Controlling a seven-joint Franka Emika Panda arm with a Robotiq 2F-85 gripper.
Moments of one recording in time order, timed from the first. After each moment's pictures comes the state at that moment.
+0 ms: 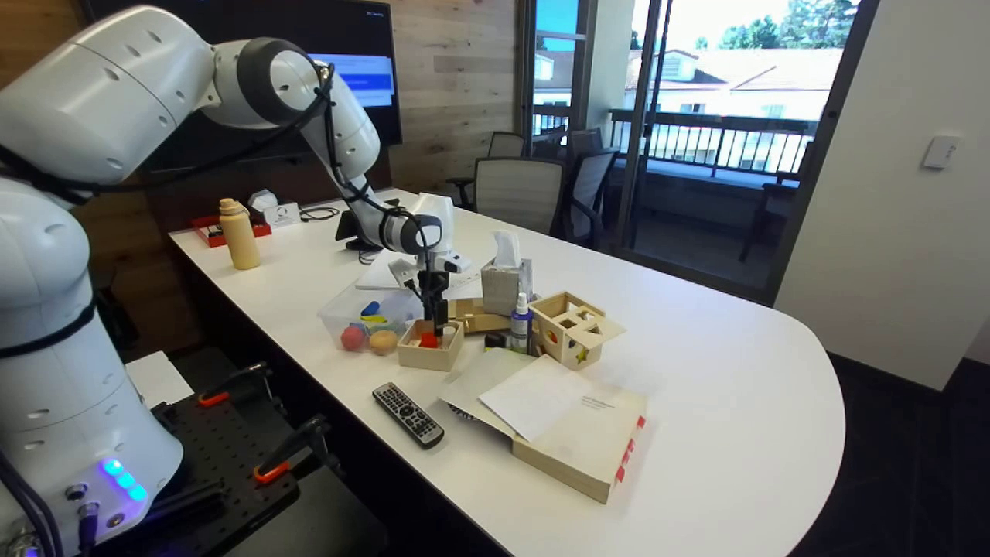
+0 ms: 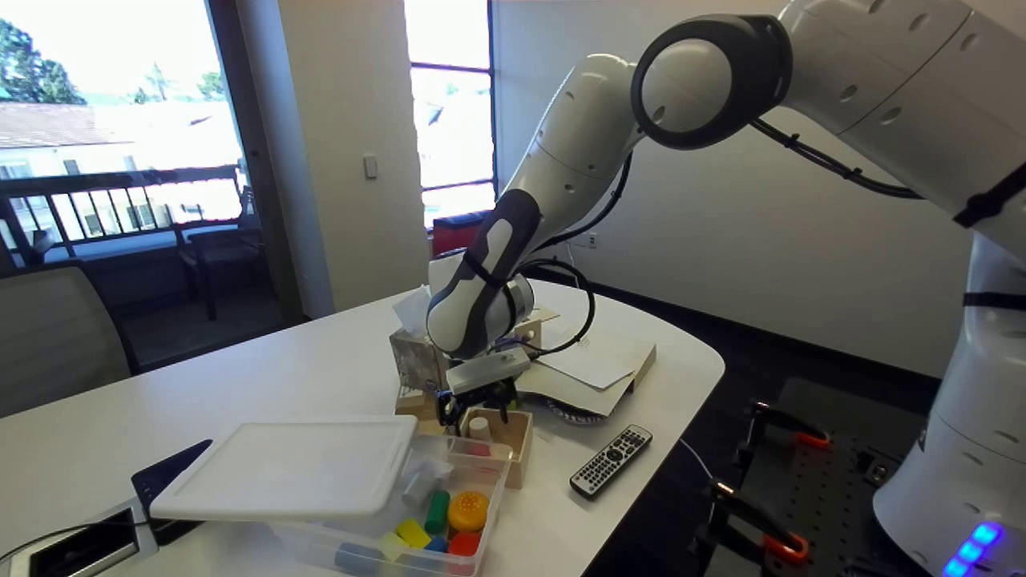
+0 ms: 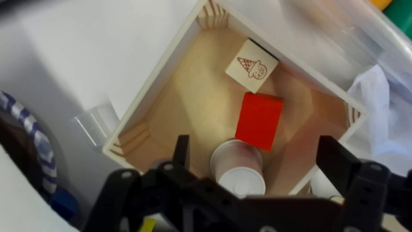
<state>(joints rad) 0.22 0.96 -0.09 -1.66 0.12 2.50 0.50</state>
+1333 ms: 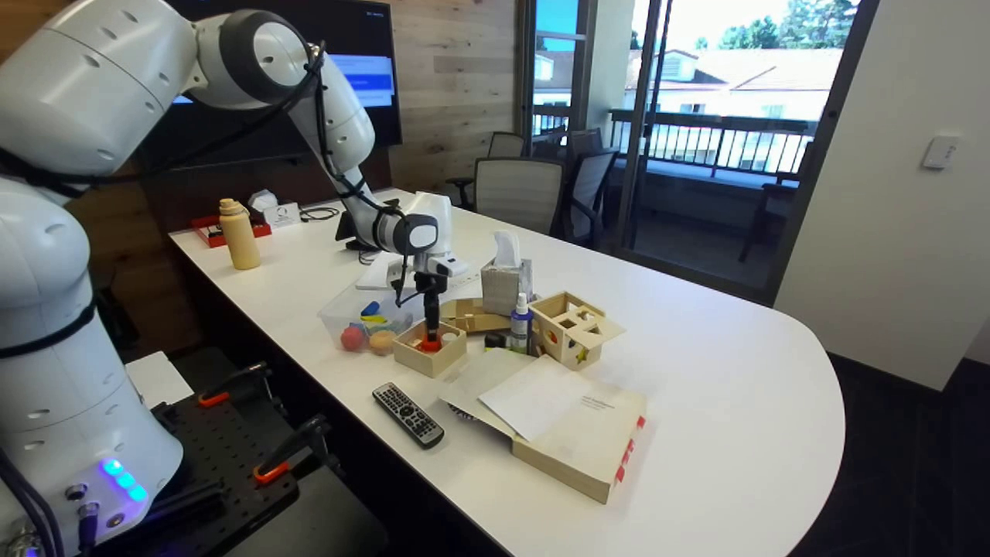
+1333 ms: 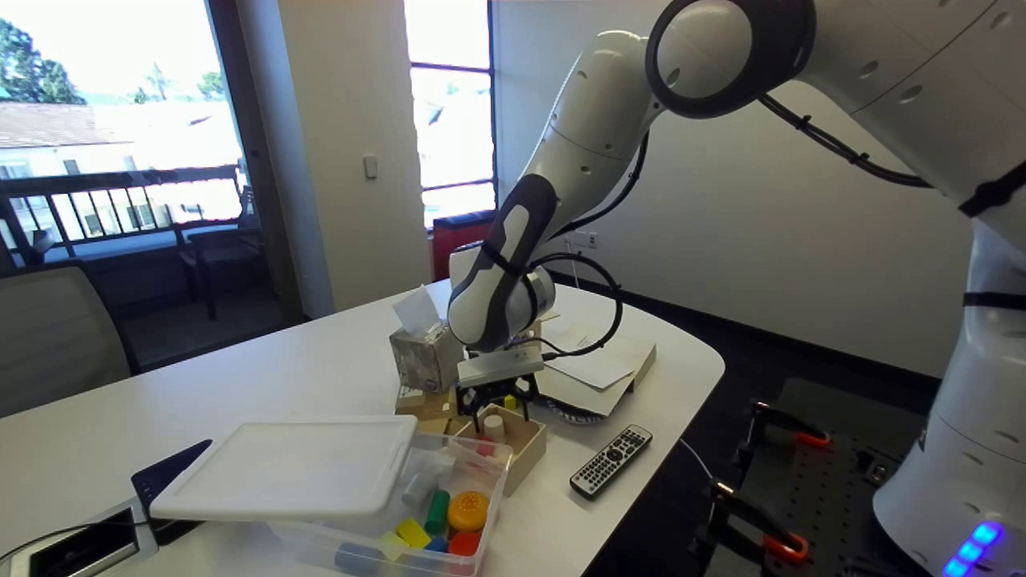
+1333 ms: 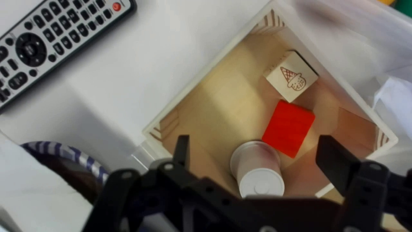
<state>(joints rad) 0.22 0.87 -0.12 -1.82 0.14 2.56 0.69</state>
